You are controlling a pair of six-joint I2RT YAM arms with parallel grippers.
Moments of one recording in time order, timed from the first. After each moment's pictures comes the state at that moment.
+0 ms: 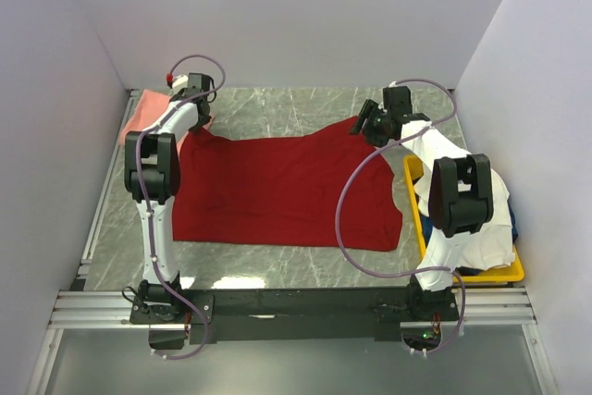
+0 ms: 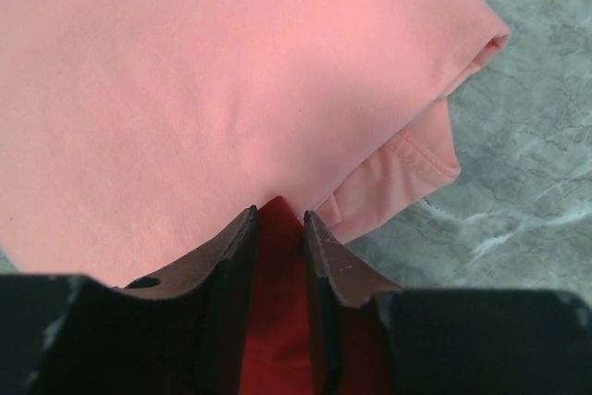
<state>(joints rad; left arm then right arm) -0.09 2.26 1.83 -0.48 -0.49 -0.59 0.13 1.85 1.37 -0.33 -0.18 0.57</state>
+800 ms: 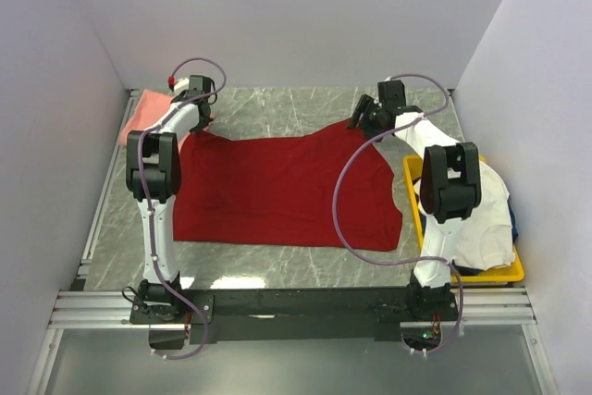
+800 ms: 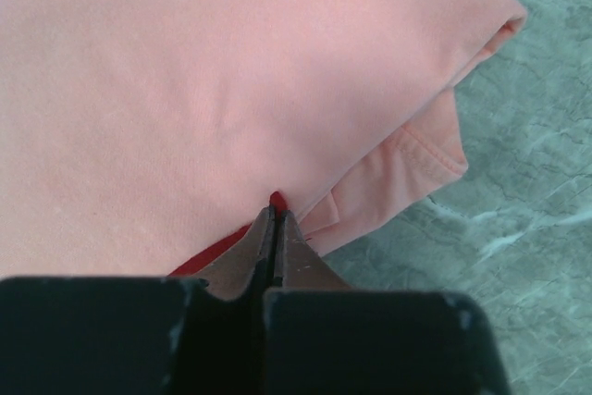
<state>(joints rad) -0.09 2.29 1.84 -0.48 -0.48 -0.60 0.13 2.00 1.51 -0.34 -0.18 0.56</state>
